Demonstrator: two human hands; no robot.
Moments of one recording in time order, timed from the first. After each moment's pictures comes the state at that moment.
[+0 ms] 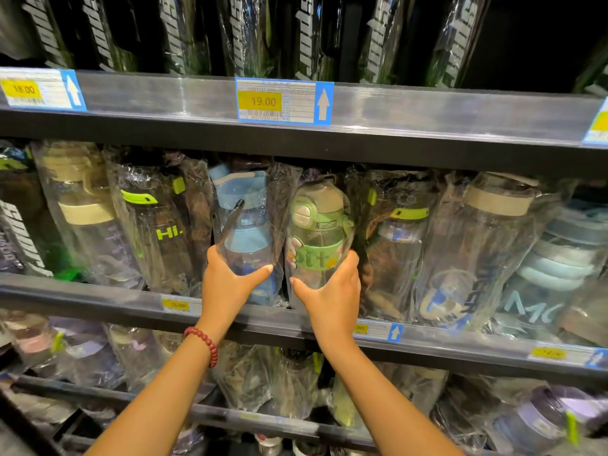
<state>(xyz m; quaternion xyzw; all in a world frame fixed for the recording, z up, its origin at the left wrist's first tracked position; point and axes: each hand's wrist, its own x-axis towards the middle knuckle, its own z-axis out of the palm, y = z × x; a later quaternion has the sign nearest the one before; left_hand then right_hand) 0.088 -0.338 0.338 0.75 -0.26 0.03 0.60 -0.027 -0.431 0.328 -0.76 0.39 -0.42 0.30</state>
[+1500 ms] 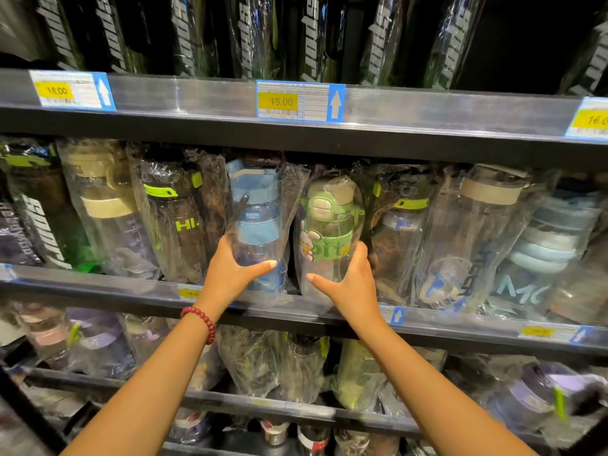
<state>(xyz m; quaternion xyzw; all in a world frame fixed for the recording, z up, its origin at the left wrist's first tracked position) 0.105 -0.314 0.343 0.75 -0.32 -0.05 0.58 -0.053 -0.442 0.336 -0.80 0.31 -0.36 0.36</state>
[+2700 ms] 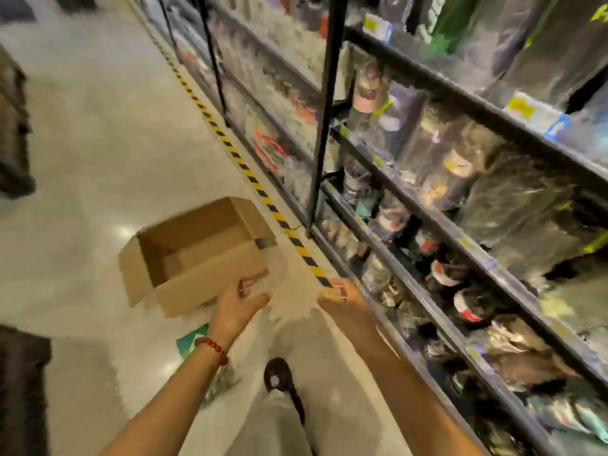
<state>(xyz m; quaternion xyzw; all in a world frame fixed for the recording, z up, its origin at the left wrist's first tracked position) -0.186 0.122 0.126 0.77 0.23 -0.09 0.59 -0.170 -0.082 0.127 -0.77 0.12 0.21 0.58</state>
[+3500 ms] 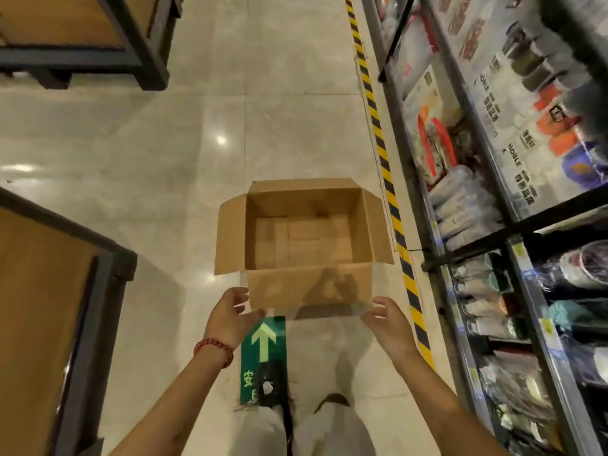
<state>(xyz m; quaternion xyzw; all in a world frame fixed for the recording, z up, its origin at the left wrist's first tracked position) -0.089 0.441 -0.023 0.67 0.51 -0.07 0.53 0.051 0.216 -0.035 -0.84 0.06 0.36 0.40</state>
